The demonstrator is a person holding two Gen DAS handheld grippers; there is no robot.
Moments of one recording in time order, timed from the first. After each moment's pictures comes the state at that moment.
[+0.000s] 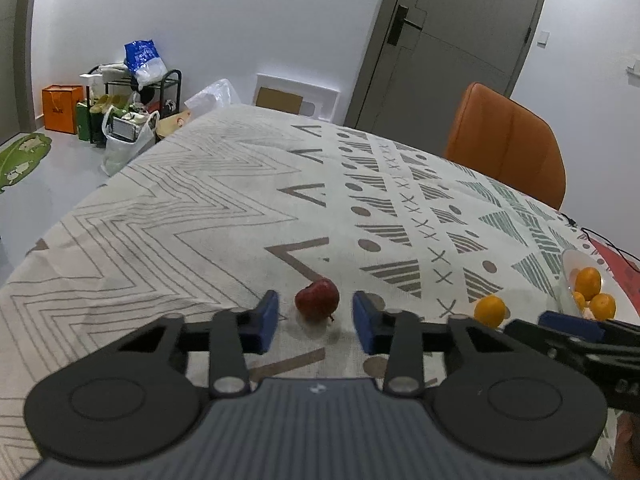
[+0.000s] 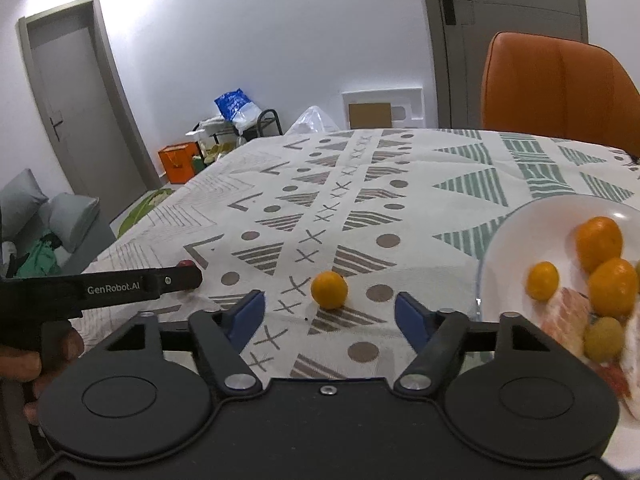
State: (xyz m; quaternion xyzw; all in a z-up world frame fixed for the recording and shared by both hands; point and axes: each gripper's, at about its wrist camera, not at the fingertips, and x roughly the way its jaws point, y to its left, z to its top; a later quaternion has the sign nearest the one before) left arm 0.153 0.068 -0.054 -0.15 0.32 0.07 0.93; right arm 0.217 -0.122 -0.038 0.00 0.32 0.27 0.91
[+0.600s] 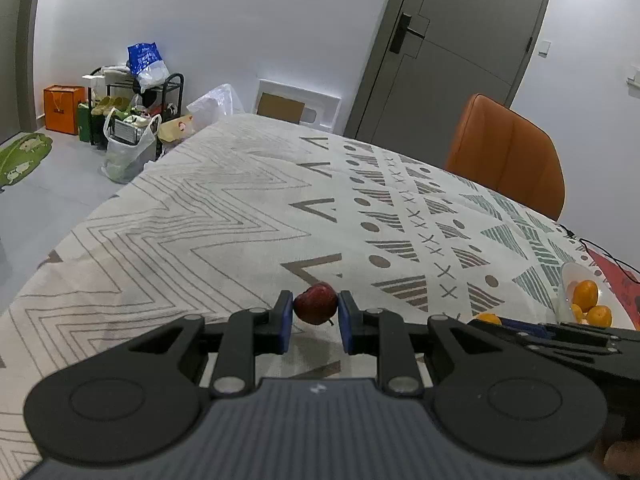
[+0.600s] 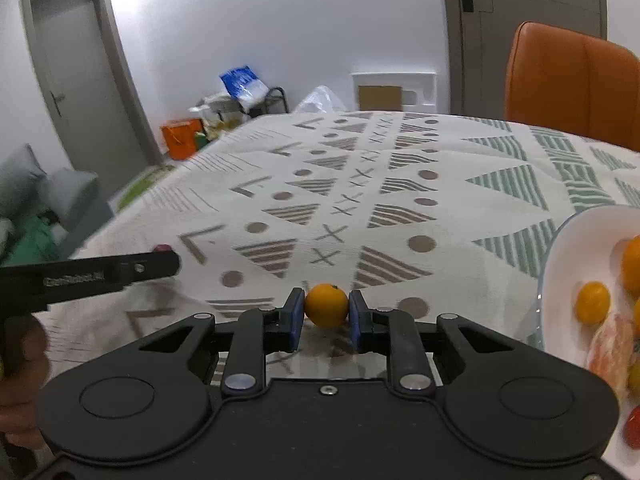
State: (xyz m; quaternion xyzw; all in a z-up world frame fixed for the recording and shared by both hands) left arm 0.148 0.081 -0.042 -0.15 0.31 0.07 0.94; right arm 0.229 -0.095 -0.044 -0.02 0.34 0.28 0.90
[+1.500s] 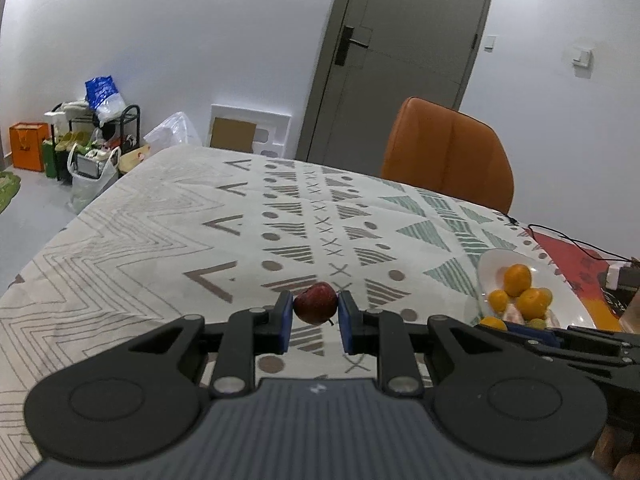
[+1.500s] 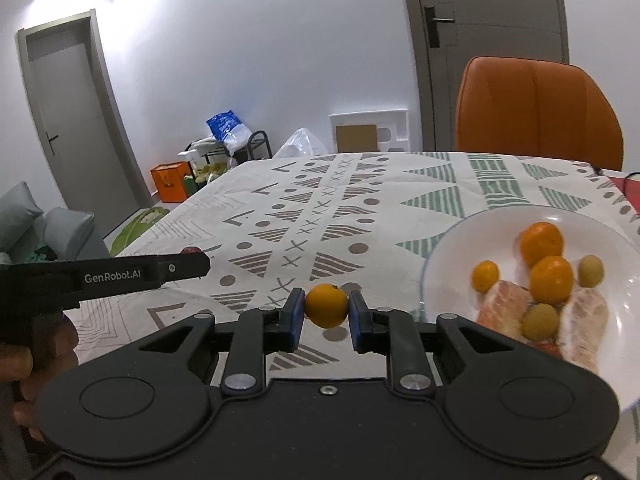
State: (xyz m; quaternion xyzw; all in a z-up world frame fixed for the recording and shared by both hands) left arm 0.131 0.014 -0.015 -0.12 0.28 0.02 0.95; right arm 0.178 -0.160 -0.013 0.01 0.29 0.25 0.92
